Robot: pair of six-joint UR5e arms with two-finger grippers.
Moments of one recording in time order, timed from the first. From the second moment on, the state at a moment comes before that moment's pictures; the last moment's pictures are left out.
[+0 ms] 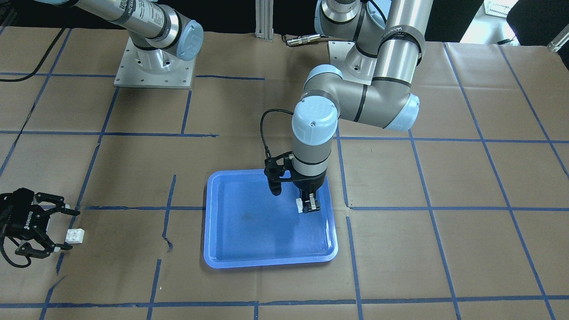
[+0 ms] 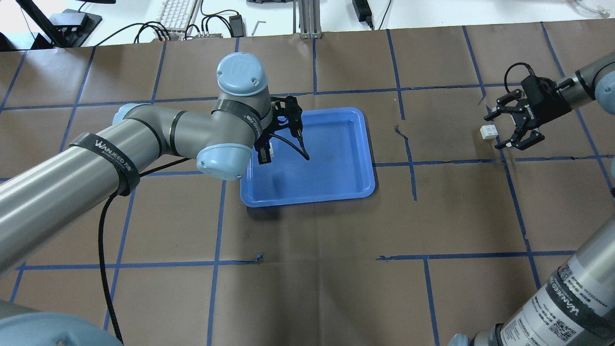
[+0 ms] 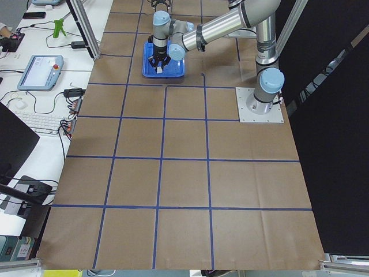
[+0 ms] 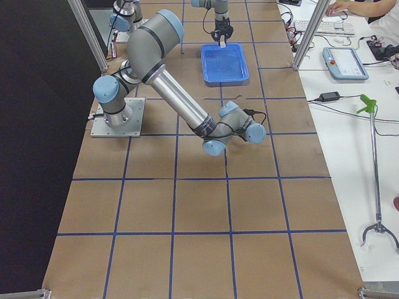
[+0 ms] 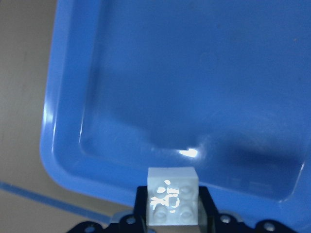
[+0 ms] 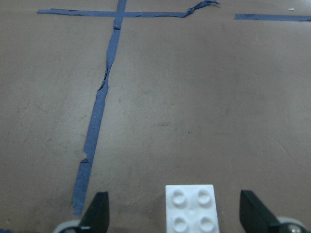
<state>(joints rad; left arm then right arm) -1.85 -1.99 -1.76 -0.86 1.65 1.16 1.00 -0.90 1.51 -1.74 -1.06 -2.33</state>
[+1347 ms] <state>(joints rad) -1.95 -2.10 -1.75 -0.75 1.65 1.17 1.00 -1.00 1.49 -1.76 -1.07 -2.31</state>
